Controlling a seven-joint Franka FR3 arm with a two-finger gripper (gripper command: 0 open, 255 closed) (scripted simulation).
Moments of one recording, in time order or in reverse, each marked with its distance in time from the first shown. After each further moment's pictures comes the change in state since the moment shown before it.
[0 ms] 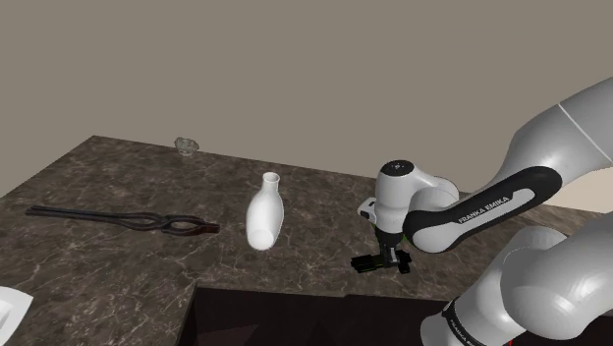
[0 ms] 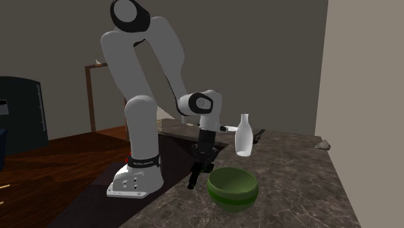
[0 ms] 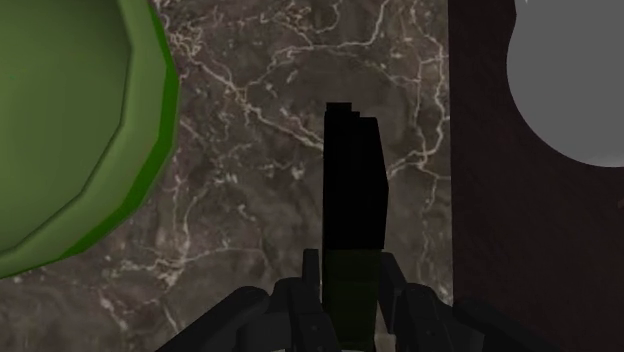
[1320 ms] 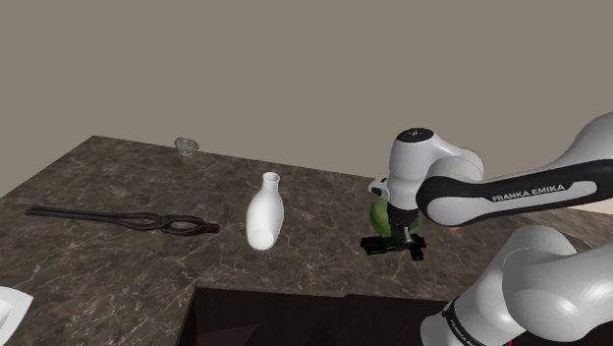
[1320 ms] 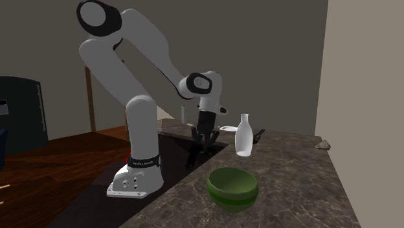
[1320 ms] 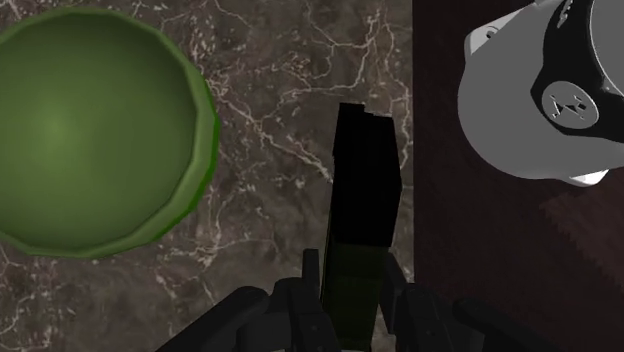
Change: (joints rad) arm 0.048 -0.299 -0.012 0.057 0.089 -0.348 -0.095
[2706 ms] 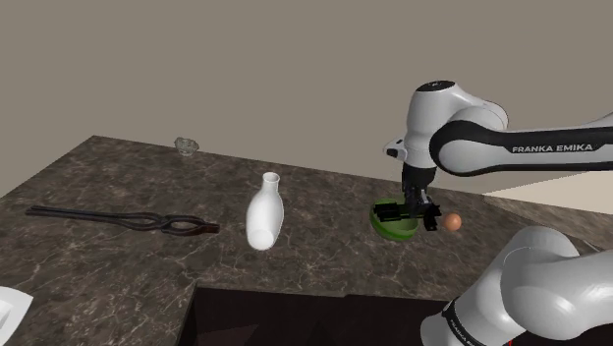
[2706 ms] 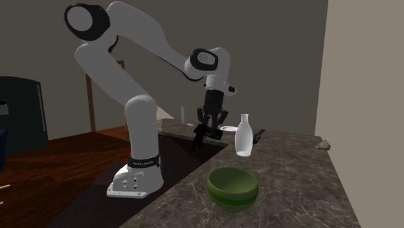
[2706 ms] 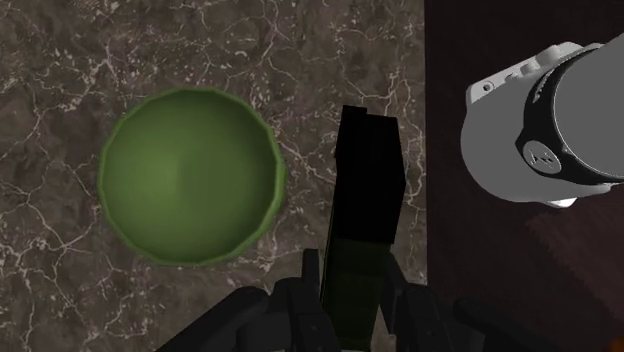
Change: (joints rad) arm -0.051 -0.086 -0.072 0.194 -0.048 -0.258 -0.139
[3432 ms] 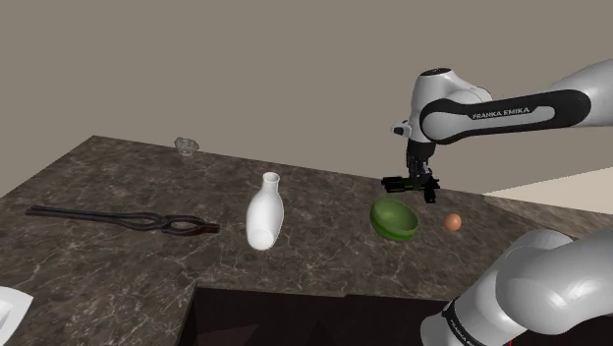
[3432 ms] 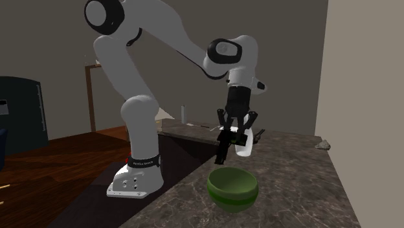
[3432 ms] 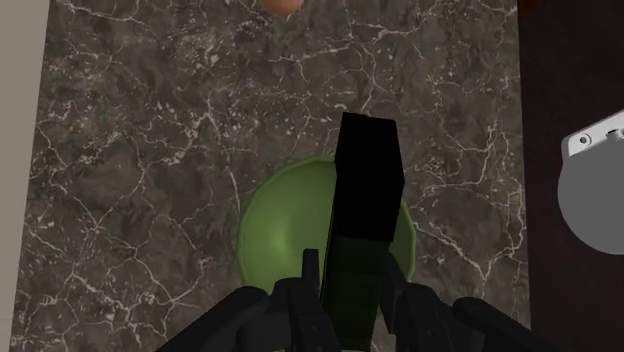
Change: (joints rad) arm -0.121 0.259 -0.202 0.215 -0.150 0.113 -0.222
